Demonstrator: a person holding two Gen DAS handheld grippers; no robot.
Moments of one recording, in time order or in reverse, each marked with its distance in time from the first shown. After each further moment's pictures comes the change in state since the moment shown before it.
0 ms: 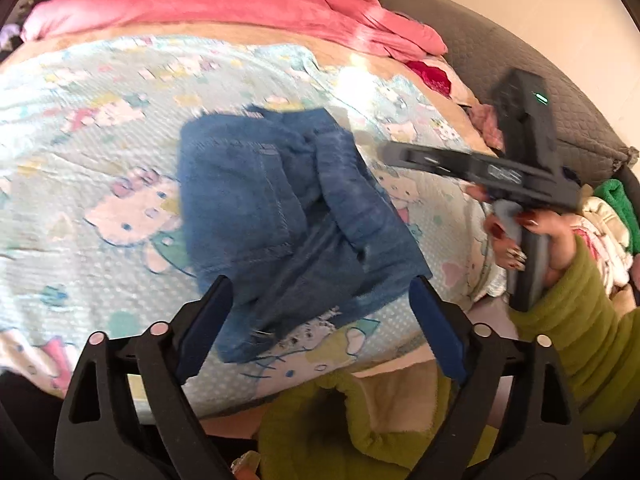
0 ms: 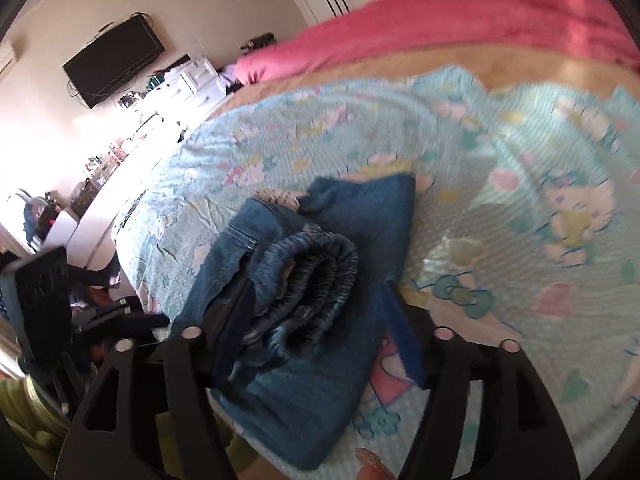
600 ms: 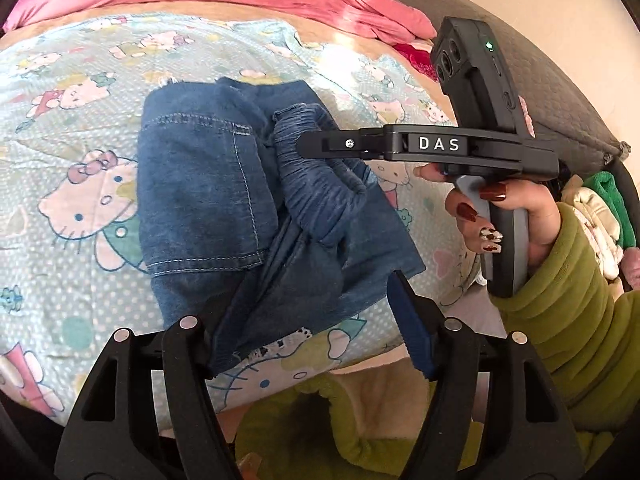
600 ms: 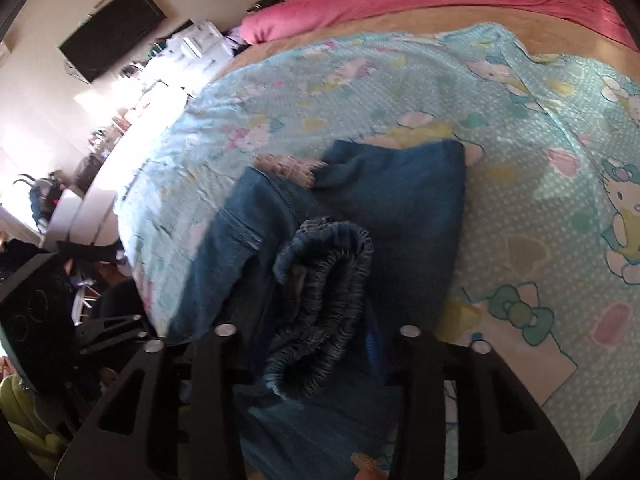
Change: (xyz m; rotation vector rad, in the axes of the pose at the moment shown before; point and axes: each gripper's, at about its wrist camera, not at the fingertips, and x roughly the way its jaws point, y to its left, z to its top) left arm 0.042 -0.002 0.003 -0.003 0.069 -0.076; right arm 0.058 0.005 0.014 0.017 0.168 0.090
